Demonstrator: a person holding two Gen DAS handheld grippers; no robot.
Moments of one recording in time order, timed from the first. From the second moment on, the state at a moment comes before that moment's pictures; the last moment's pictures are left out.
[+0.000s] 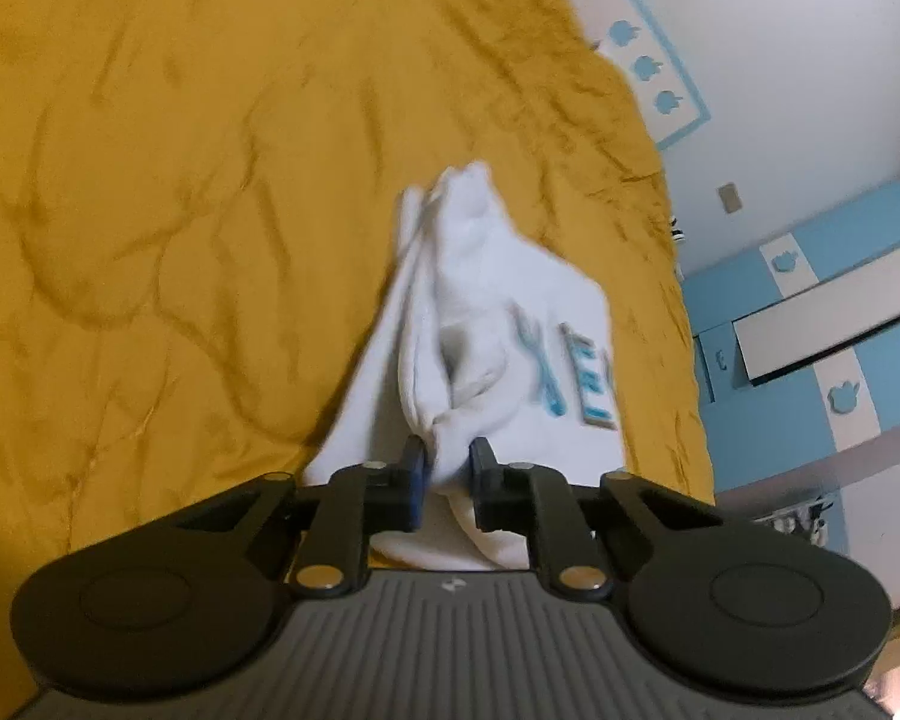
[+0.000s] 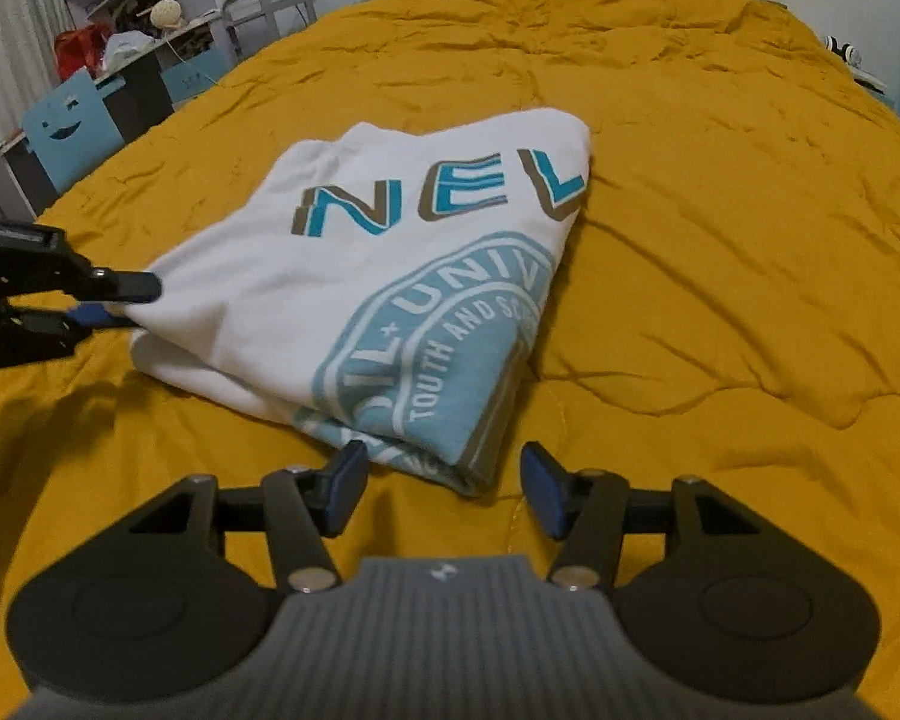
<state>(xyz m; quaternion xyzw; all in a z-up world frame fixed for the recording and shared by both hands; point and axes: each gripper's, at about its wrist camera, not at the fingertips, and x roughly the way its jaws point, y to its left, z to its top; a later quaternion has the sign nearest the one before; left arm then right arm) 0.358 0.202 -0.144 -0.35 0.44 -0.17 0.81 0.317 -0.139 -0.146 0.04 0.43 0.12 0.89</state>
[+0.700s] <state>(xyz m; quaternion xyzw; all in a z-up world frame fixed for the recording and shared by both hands) 0.358 0.185 -0.170 -0.18 0.49 -0.09 0.85 0.312 -0.154 -0.168 0.02 0.48 0.12 0.87</state>
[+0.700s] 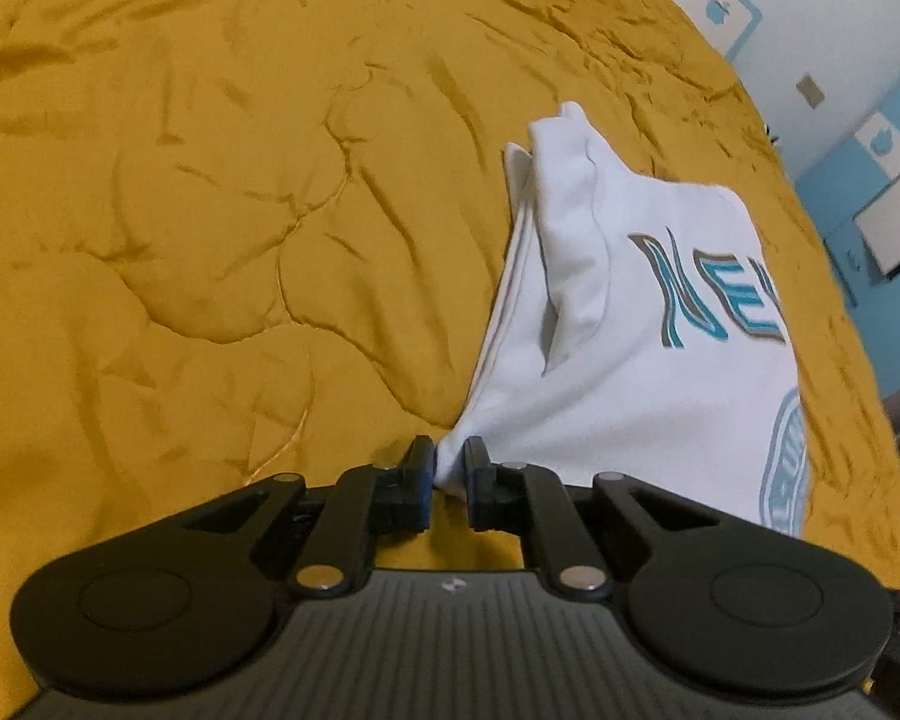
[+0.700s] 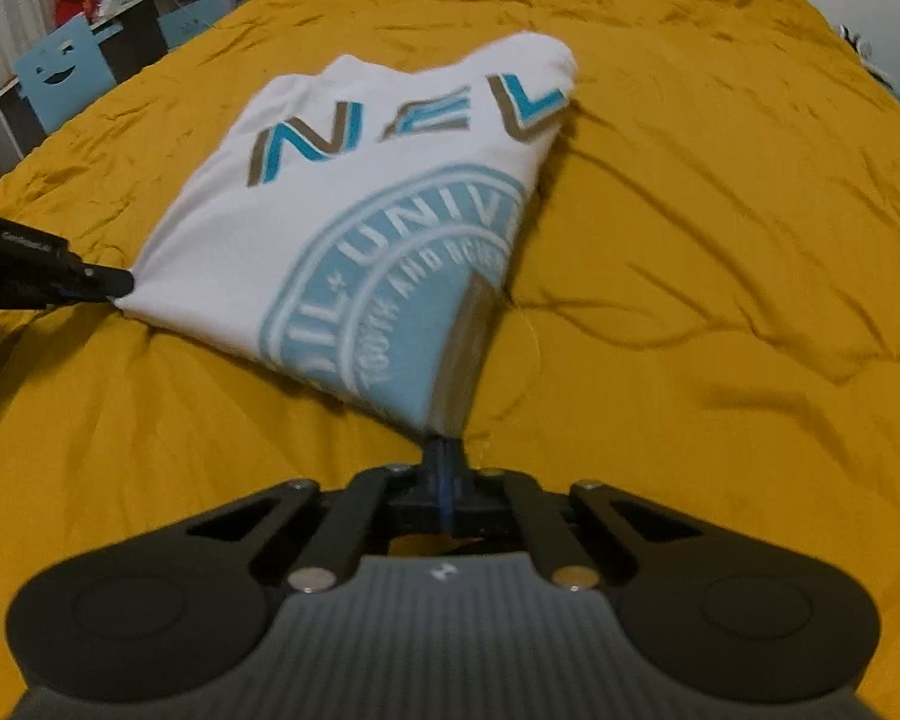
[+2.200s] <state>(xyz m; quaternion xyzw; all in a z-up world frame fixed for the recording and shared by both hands) 0.538 0.174 -0.194 -0.19 0.45 -0.19 0.85 0.539 -0.249 -0.201 0.39 0.43 0.13 0.81</state>
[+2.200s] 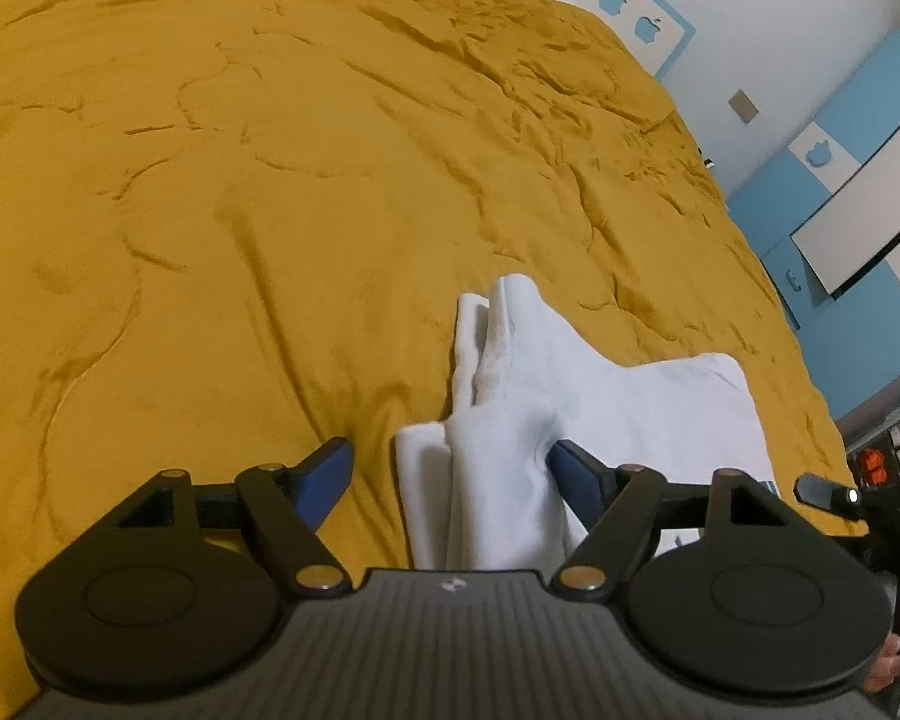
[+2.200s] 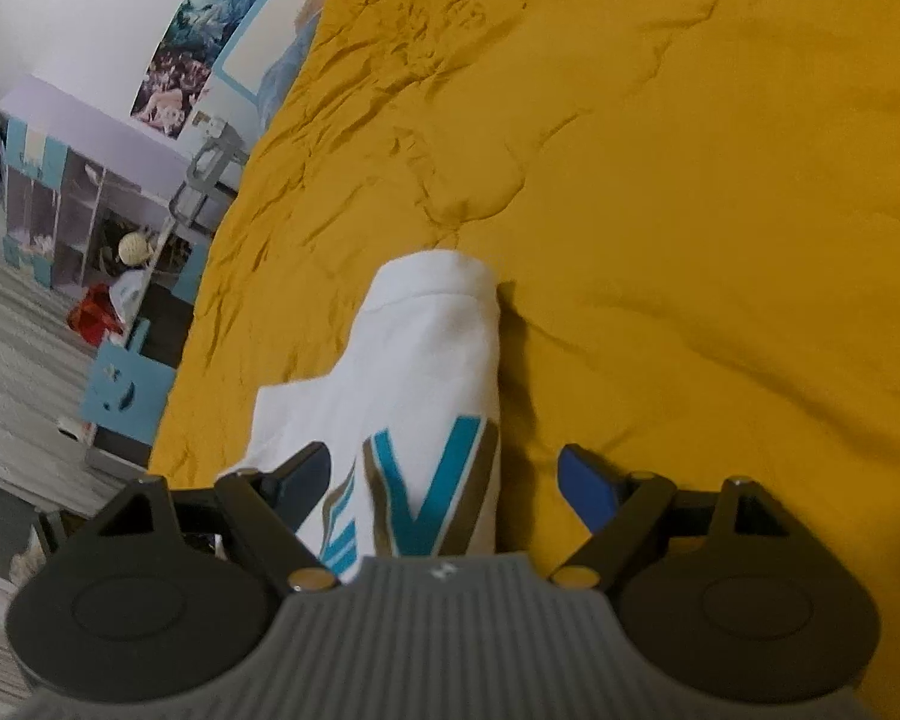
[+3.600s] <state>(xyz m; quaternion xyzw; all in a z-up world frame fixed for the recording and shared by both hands) 0.439 0.115 -0.068 -0.04 0.26 -0.21 0.94 0.505 -0.234 -0.111 0.33 0.31 0.20 0.87</state>
